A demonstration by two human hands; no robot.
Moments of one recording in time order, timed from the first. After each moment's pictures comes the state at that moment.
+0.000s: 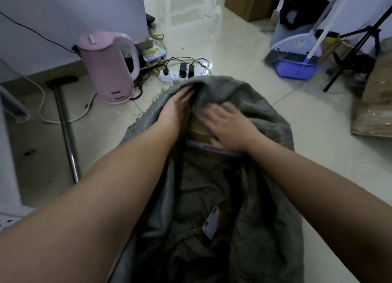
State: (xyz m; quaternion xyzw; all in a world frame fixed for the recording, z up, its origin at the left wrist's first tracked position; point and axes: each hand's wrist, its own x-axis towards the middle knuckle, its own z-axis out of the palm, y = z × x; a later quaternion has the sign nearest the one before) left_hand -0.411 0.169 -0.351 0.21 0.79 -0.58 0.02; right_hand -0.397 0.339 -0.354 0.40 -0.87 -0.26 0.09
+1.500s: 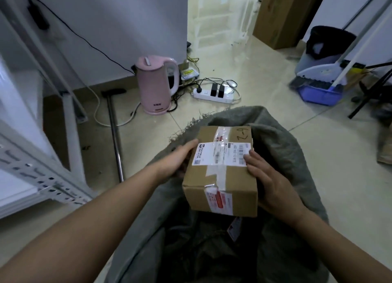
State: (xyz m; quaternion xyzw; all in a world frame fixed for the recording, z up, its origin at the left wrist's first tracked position) left_hand -0.283 0.080 -0.348 -0.15 0.70 0.65 0.25; right_hand -0.268 0.355 -0.356 0.48 -0.83 0.22 0.20
